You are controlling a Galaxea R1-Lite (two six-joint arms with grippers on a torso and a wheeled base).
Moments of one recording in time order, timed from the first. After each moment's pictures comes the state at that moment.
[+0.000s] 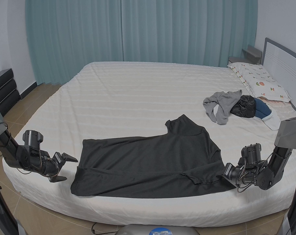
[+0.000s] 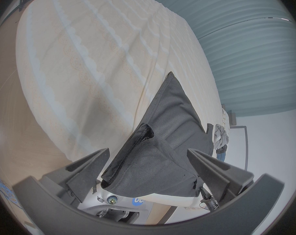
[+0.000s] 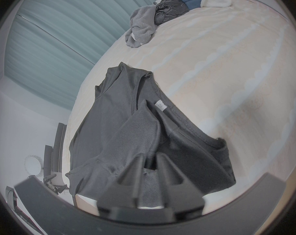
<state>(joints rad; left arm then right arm) 0.18 2.04 -0.69 -0.37 -0.50 -0.73 0.18 2.19 -0.47 -0.95 0.14 0.77</state>
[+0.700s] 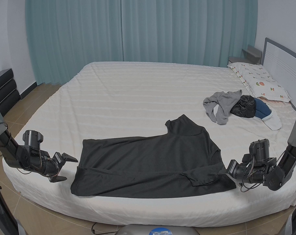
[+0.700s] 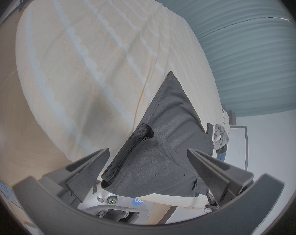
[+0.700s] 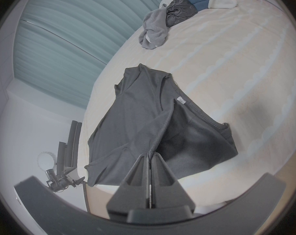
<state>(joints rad) 0.18 2.04 -0.69 -0.37 -0.50 -0.72 0.21 2.02 -0.39 -0.92 0.22 0.81</state>
